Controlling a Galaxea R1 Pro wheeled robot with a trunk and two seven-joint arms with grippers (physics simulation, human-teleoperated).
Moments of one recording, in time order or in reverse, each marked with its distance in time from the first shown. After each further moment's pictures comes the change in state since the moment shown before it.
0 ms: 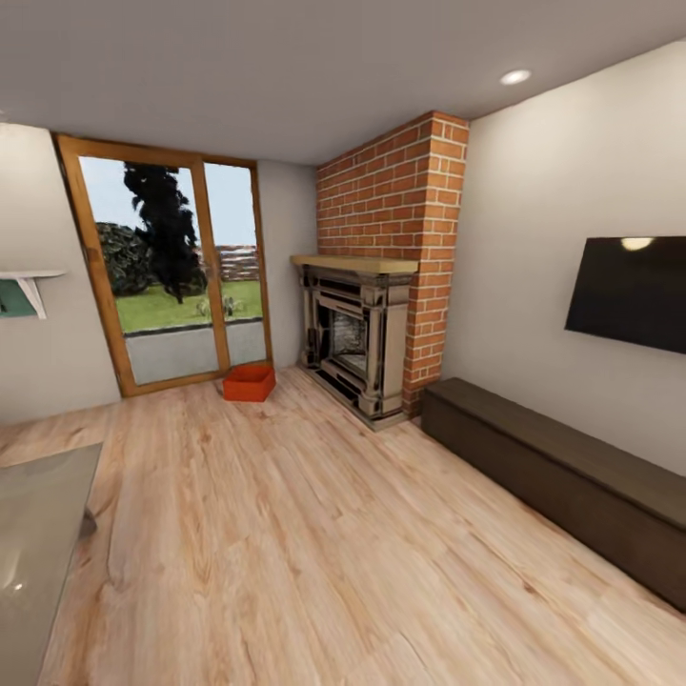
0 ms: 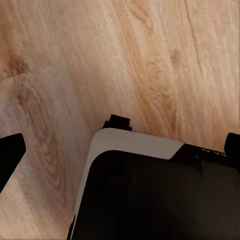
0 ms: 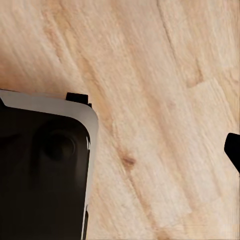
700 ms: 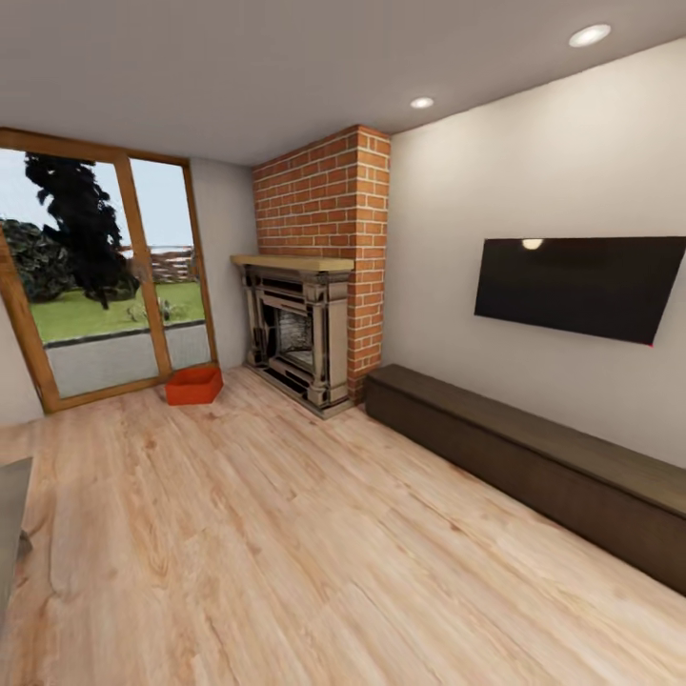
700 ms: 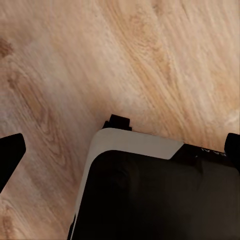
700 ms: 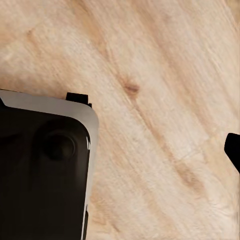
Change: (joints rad) left arm 0.000 0.000 0.000 0.000 0.000 0.000 0.000; right arm 0.000 0.000 0.000 0.000 0.000 0.000 0.000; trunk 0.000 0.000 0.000
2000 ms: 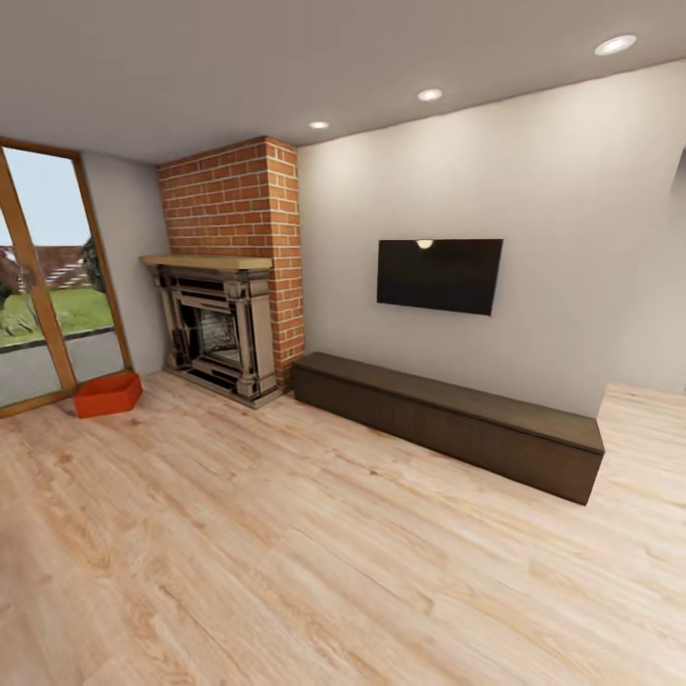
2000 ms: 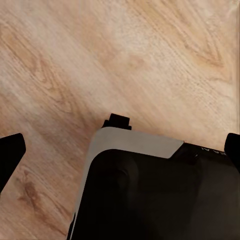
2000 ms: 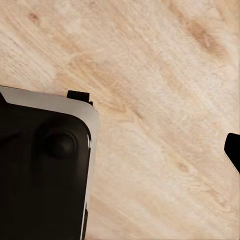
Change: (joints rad) left arm 0.000 -0.001 0.000 0.000 0.000 0.004 0.000; right arm 0.000 0.002 0.006 0.000 0.009 0.008 0.002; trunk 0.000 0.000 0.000
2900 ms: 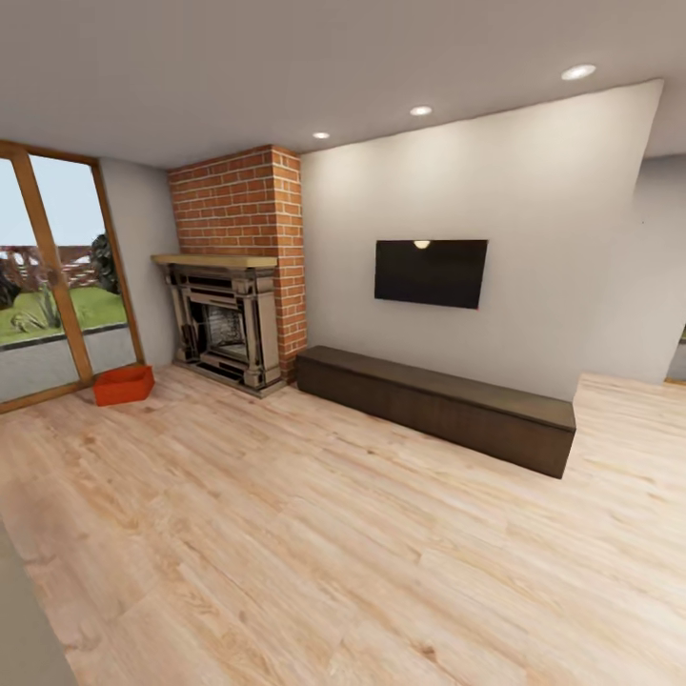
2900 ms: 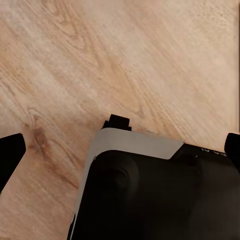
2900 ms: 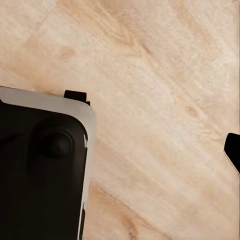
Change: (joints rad) left arm 0.000 0.000 0.000 0.000 0.000 -0.003 0.000; right arm 0.000 -0.005 -0.001 0.000 0.000 -0.001 -0.001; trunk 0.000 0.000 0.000
